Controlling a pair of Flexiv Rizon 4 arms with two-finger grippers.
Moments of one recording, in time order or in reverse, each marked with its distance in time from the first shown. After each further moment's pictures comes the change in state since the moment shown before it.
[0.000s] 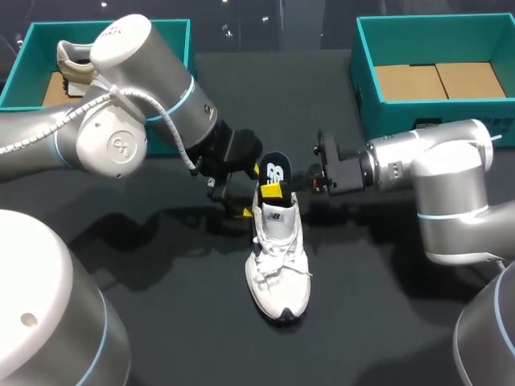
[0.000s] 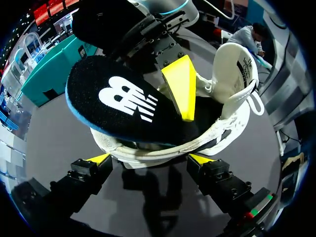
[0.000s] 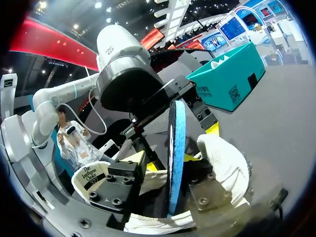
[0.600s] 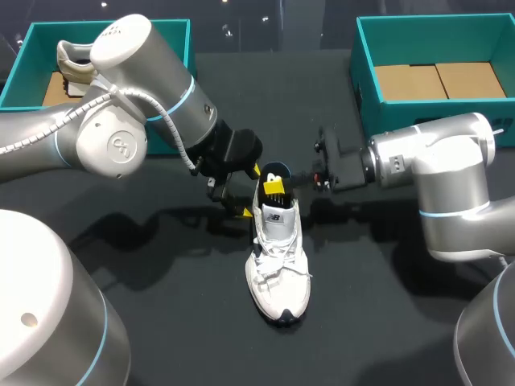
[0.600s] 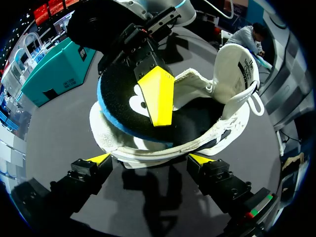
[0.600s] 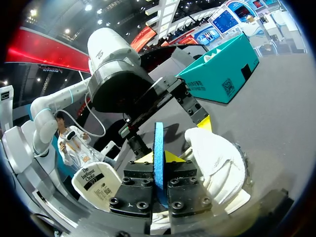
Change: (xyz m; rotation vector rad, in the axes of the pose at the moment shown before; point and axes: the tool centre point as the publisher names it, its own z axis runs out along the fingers) left arm 0.000 0.000 0.000 0.000 0.000 0.000; right arm -0.007 -0.008 -0.003 0.029 -0.010 0.096
